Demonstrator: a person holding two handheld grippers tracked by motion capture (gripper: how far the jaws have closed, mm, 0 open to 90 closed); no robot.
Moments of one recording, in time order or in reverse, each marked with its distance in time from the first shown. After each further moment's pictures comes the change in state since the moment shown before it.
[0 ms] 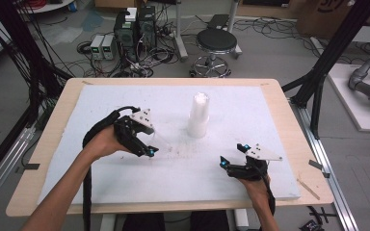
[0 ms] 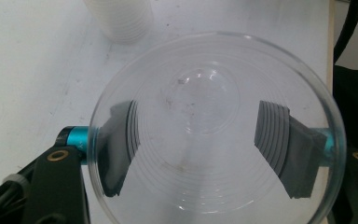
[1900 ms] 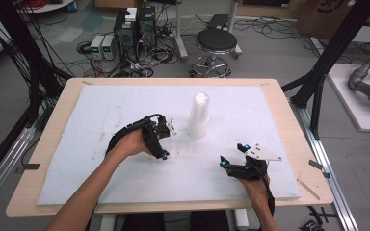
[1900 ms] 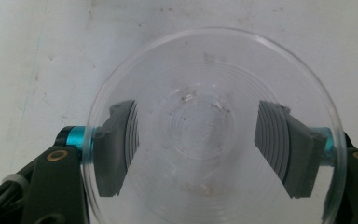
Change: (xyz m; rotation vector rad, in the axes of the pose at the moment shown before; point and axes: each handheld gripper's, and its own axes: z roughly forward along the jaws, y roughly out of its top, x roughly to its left) left arm 0.012 0.018 0.083 0.278 0.044 0.035; right arm 0.000 0.000 0.001 0.005 -0.017 -0.007
